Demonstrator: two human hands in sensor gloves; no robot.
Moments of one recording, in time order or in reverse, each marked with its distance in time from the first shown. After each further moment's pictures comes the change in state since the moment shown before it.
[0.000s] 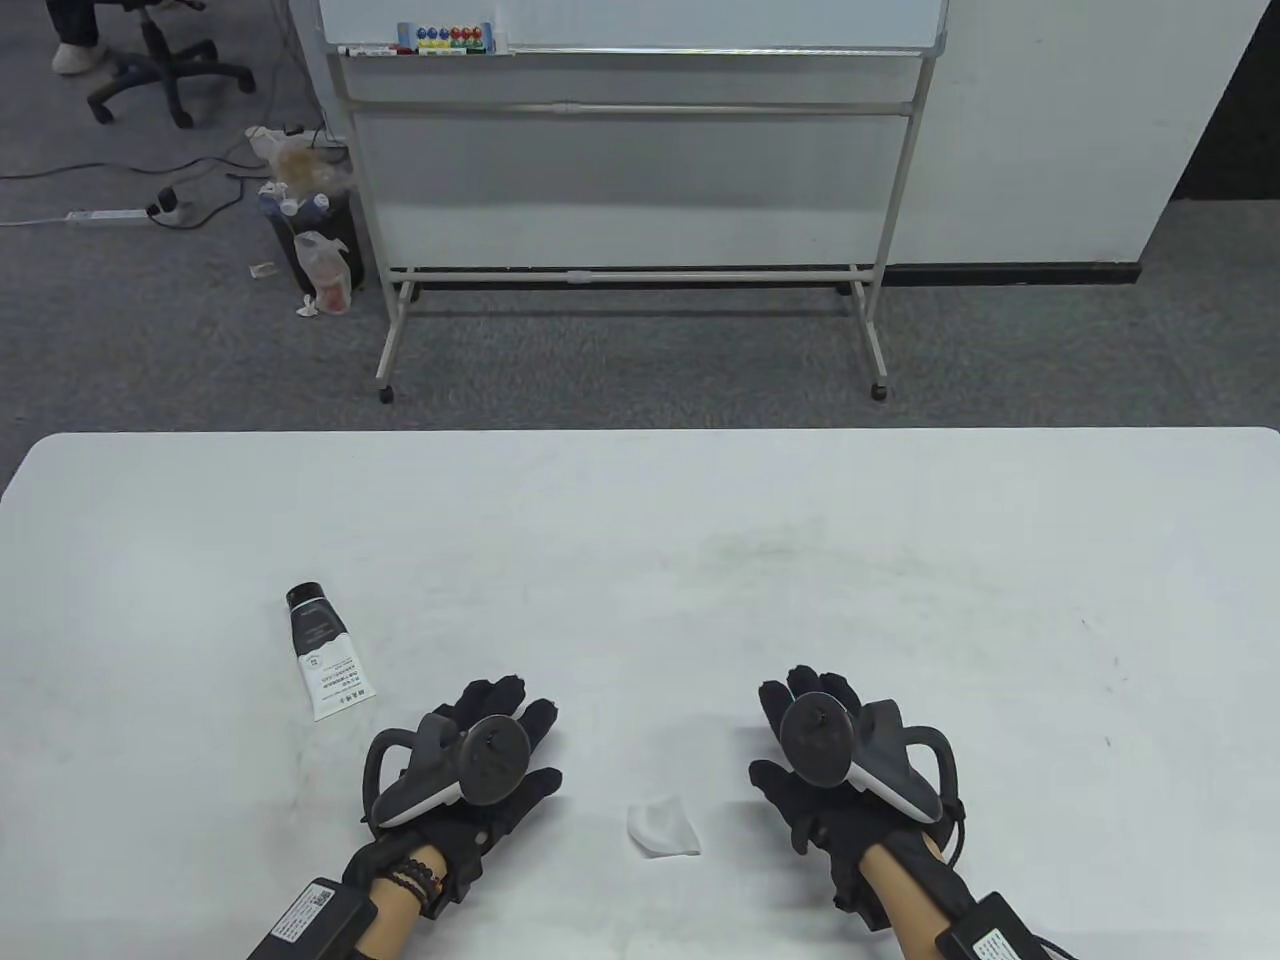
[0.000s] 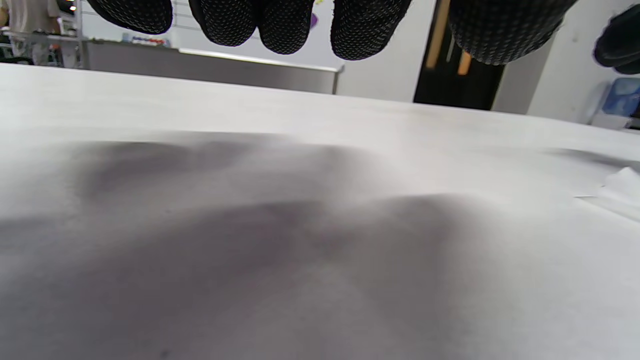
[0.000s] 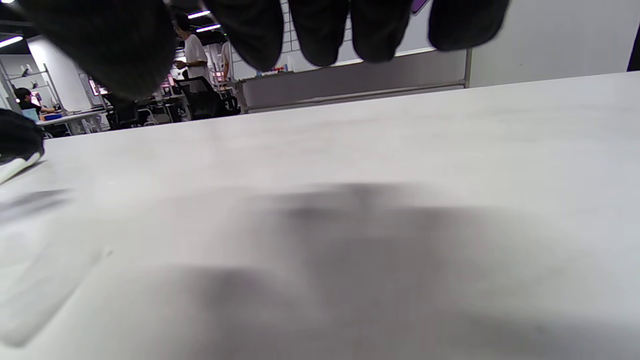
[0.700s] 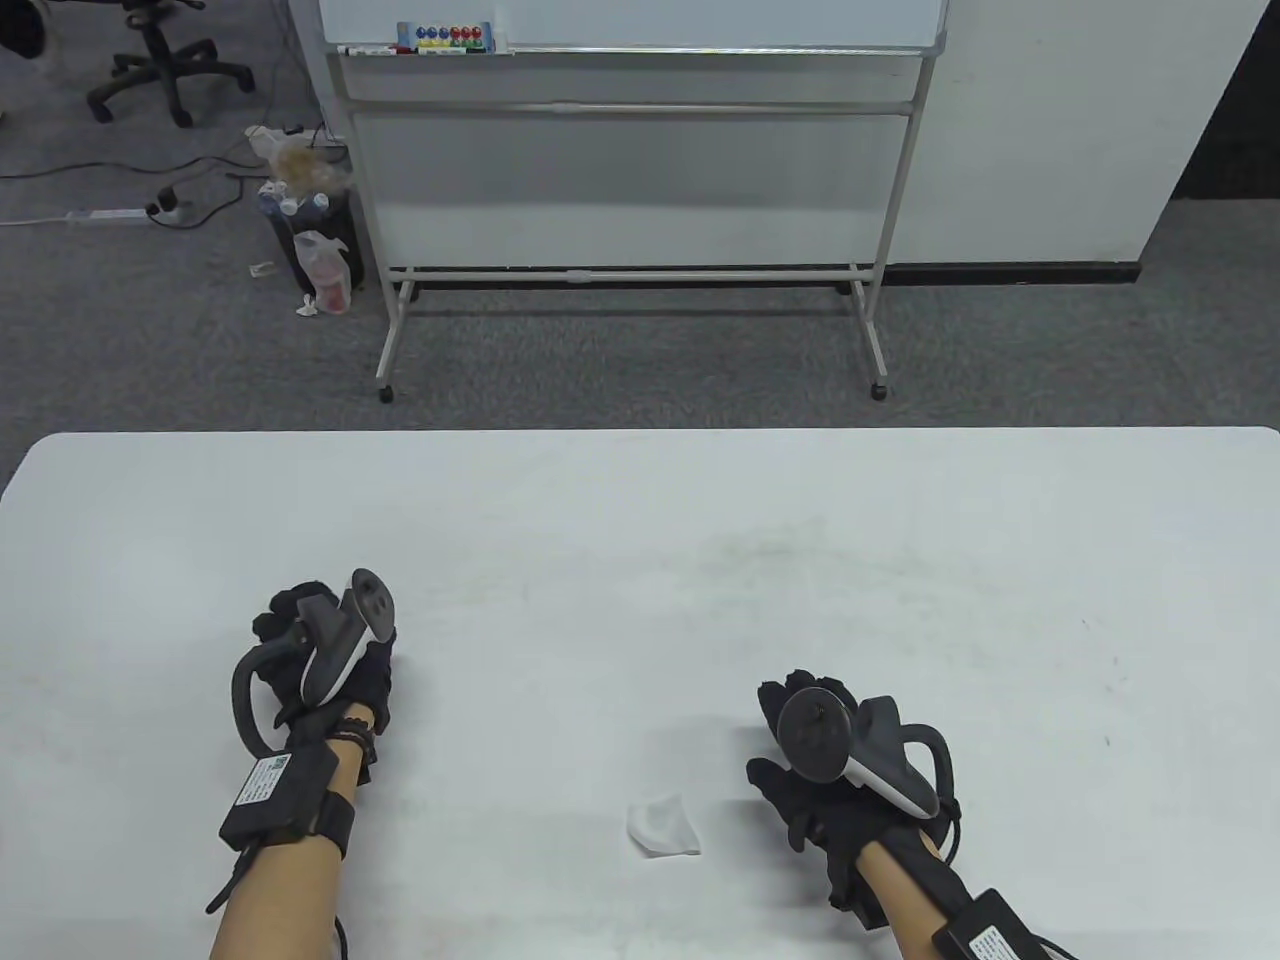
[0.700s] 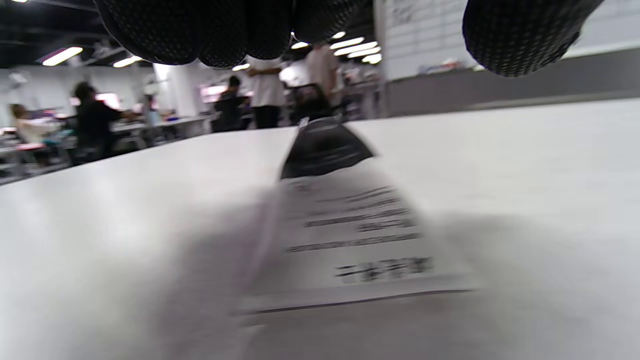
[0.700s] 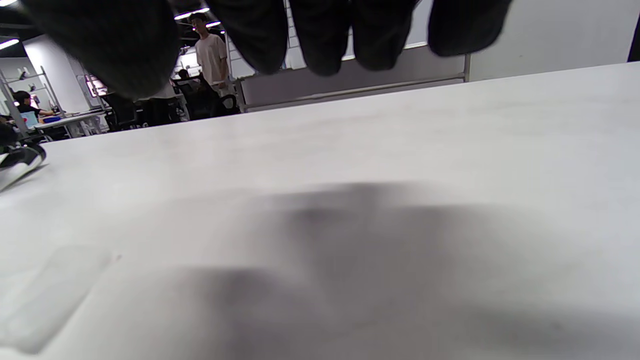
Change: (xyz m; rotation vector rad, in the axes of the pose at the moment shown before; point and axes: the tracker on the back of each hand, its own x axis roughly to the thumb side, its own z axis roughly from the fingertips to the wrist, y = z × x) left_hand -0.152 0.037 -0.050 -0.024 0.906 -0.200; right_hand 0.001 -0.001 -0.002 0.010 0.005 -0.021
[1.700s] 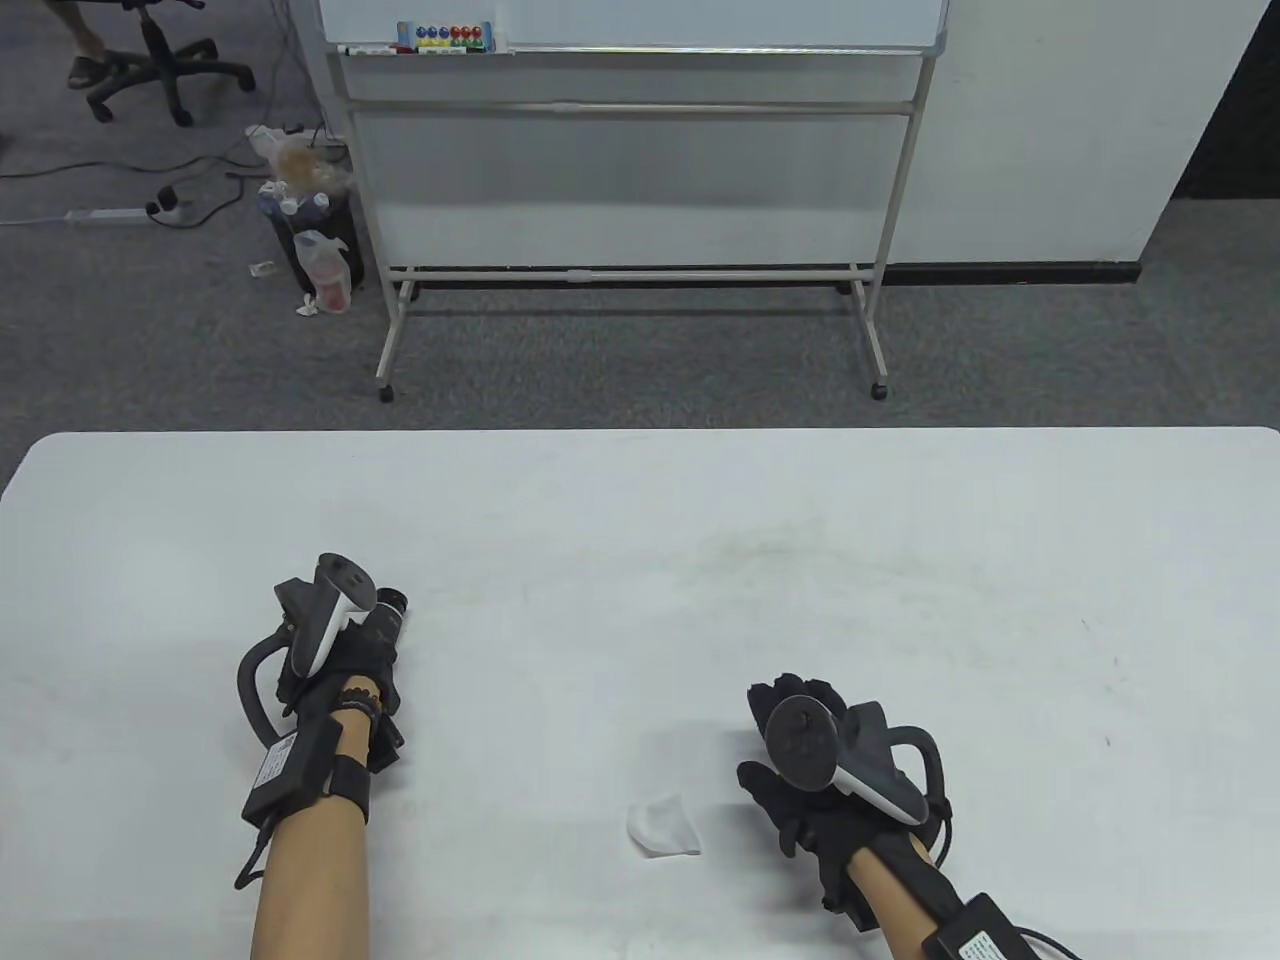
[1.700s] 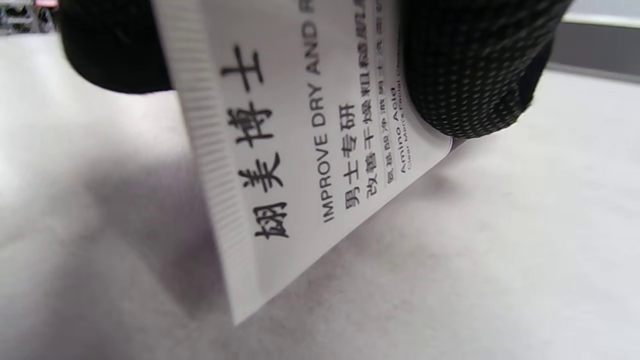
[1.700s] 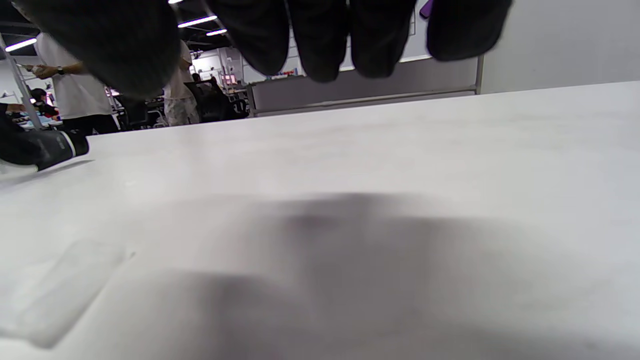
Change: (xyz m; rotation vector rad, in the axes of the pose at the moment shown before) left_hand 0.001 -0.005 -0.004 -0.207 0.018 0.253; right_hand 0.012 0.001 0.004 -0.028 -0.036 0.036
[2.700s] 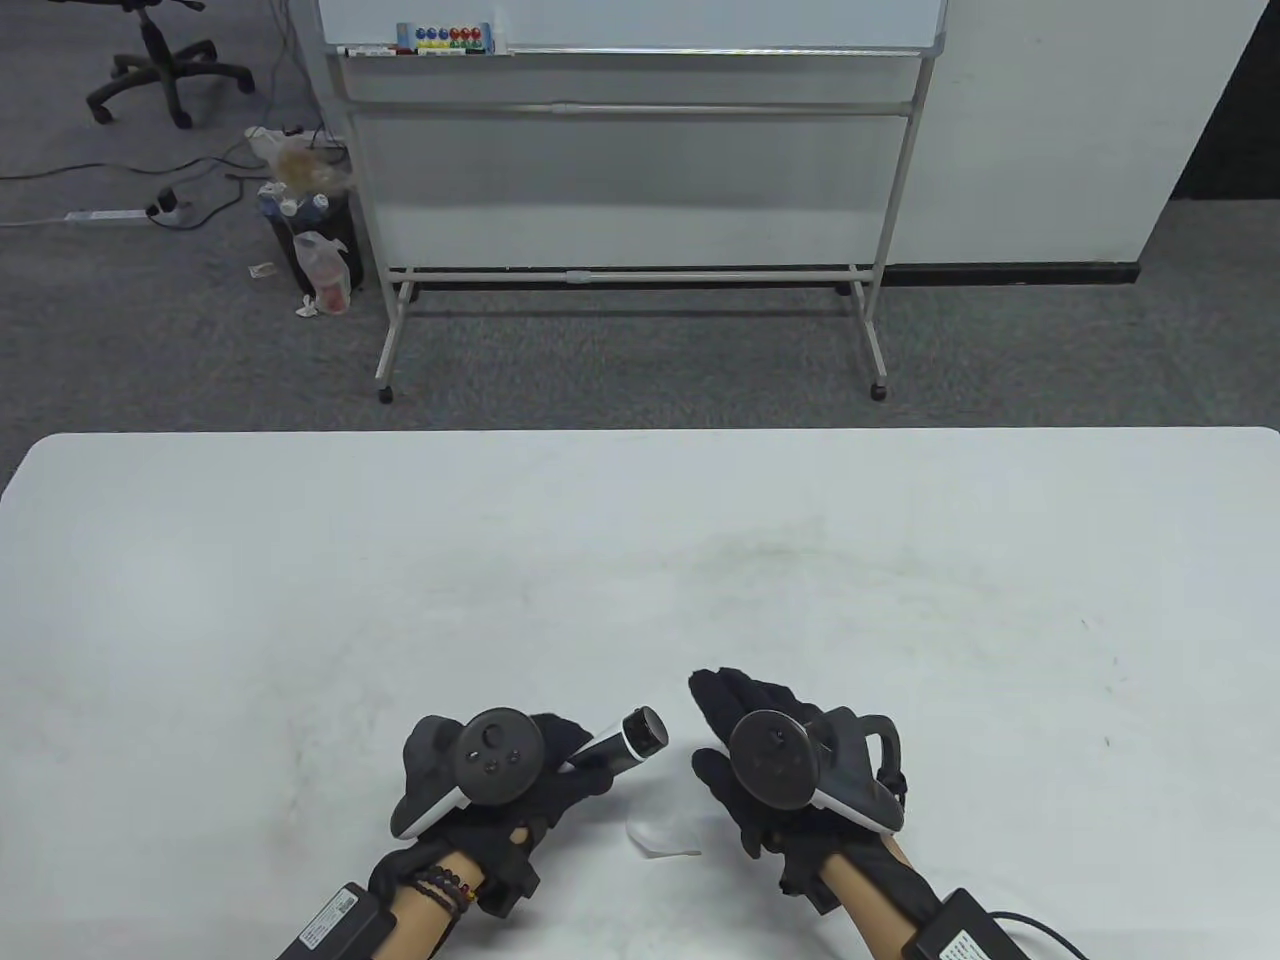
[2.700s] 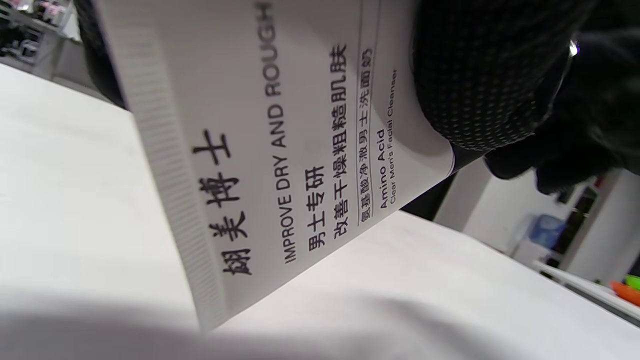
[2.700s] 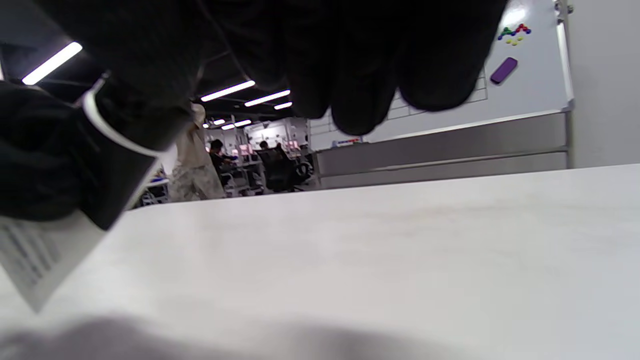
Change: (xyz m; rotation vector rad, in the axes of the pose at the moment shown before) left_hand 0.065 -0.028 0.200 0.142 -1.050 0.240; right_hand 0.050 -0.033 0.011 -0.213 -0.227 -0.096
